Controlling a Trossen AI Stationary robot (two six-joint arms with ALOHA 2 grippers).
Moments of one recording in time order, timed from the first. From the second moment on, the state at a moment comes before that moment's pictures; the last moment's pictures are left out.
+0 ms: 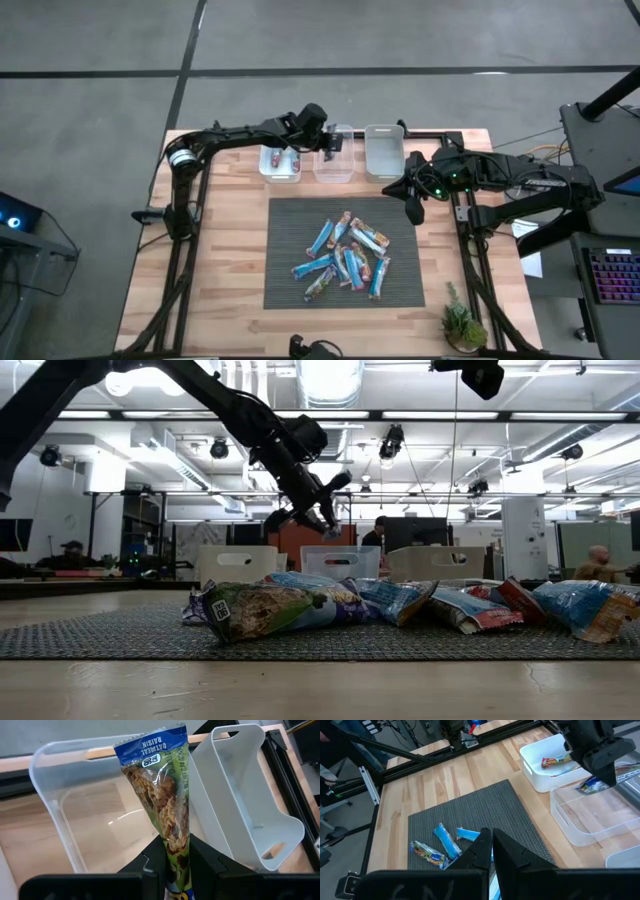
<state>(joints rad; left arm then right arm) 0.53 1.95 1.52 -0.30 0.01 -0.74 -0.02 0.99 1.09 -0.64 0.03 0.36</state>
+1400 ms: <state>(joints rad) 0.52 1.94 1.52 -0.31 0.09 -0.71 -0.02 0.99 1.09 -0.64 0.03 0.34</state>
